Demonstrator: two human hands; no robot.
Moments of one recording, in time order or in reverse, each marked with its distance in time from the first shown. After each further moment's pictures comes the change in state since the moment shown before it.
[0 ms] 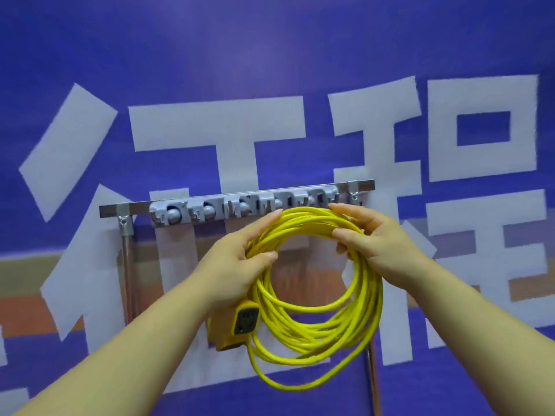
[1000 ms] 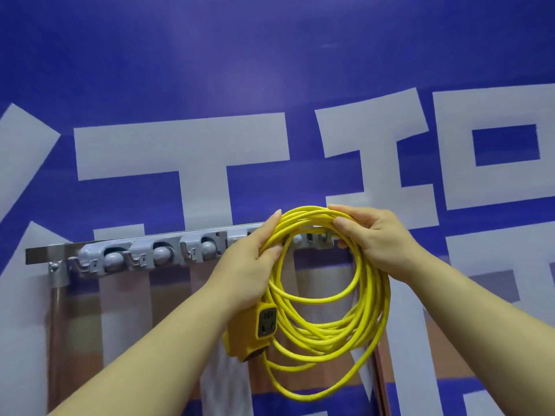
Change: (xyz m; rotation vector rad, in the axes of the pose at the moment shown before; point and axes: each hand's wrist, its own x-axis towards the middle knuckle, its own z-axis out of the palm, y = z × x) left_hand 0.137 -0.041 0.061 0.162 0.163 -0.123; right_hand 0.132 0.083 -0.065 -0.108 0.030 -0.129
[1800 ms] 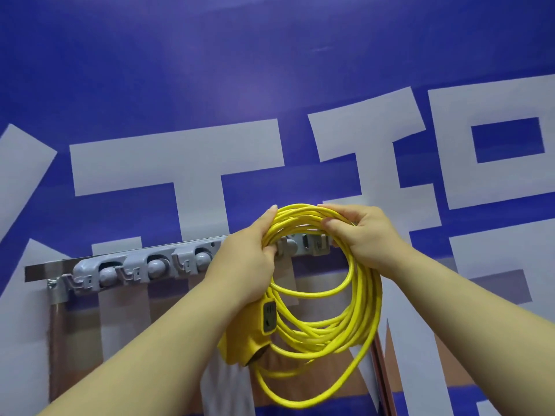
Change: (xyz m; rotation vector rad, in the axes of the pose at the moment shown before) left_hand 0.021 0.018 0.000 0.334 0.090 0.010; right_hand 0.022 0.010 0.006 -0.081 0.064 -0.040
